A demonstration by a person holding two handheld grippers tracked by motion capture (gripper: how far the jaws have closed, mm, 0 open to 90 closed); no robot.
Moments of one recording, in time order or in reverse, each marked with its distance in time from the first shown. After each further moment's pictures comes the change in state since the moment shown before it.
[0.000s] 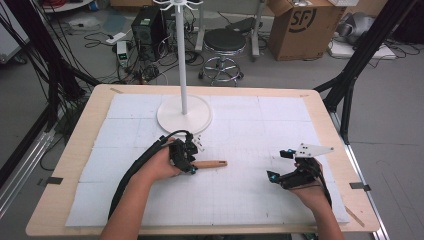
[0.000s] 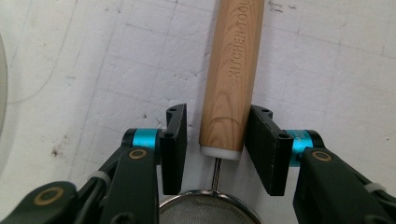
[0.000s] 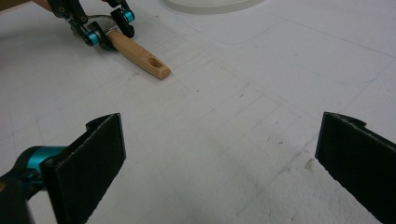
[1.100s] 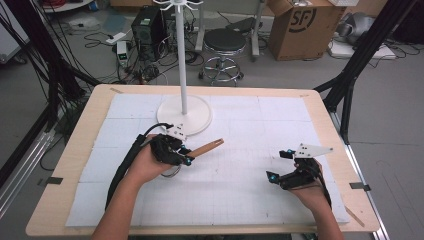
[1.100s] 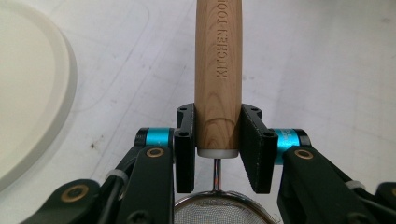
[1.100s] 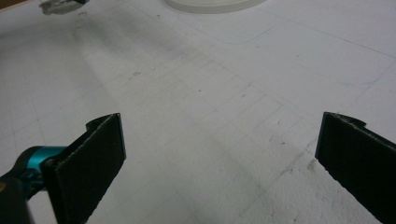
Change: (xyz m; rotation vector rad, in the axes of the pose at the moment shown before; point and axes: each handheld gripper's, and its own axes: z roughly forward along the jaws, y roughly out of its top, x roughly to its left) left arm -0.010 -0.026 -0.063 -0.363 -0.003 -0.124; right arm 0.002 0.001 0.001 0.000 -0.002 -0.006
